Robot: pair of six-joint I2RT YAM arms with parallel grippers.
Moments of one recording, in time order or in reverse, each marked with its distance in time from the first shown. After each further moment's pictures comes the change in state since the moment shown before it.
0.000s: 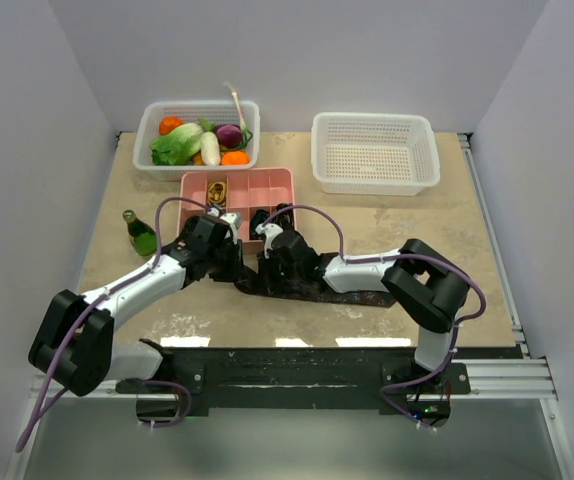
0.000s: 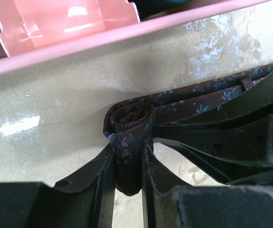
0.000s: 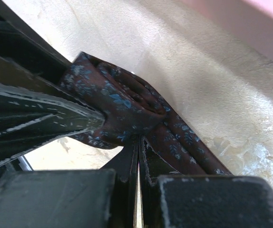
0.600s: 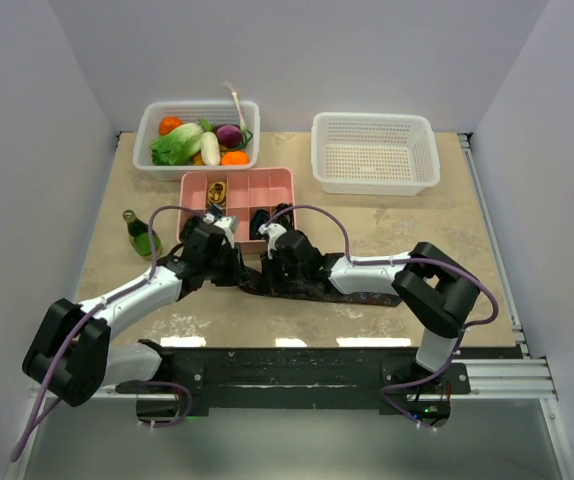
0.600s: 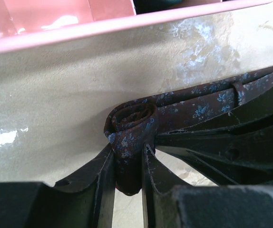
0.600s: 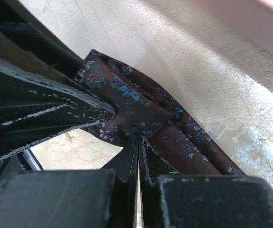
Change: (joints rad) left arm 0.000 -0.072 -0.121 0.159 0.019 -0.087; right arm 0.000 -0.060 -0.027 -0.036 0.001 -0.010
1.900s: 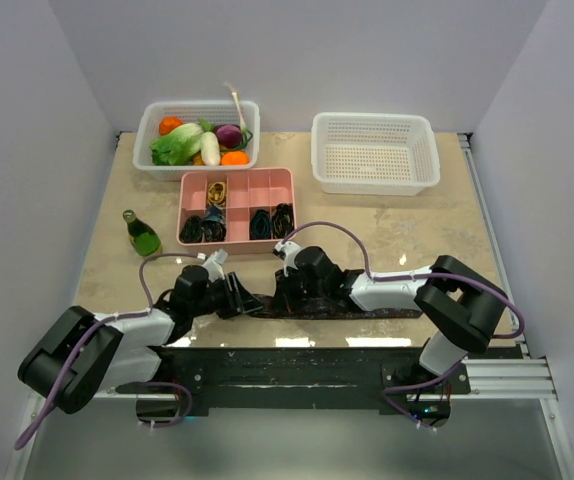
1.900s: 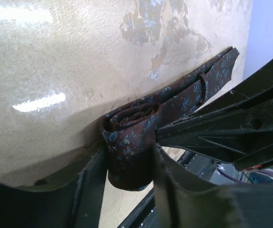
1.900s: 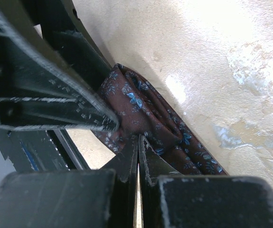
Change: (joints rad) left arm -0.011 -0.032 -0.461 0.678 0.286 -0.368; right arm 0.012 -0.151 -0.234 0.083 -0.105 0.044
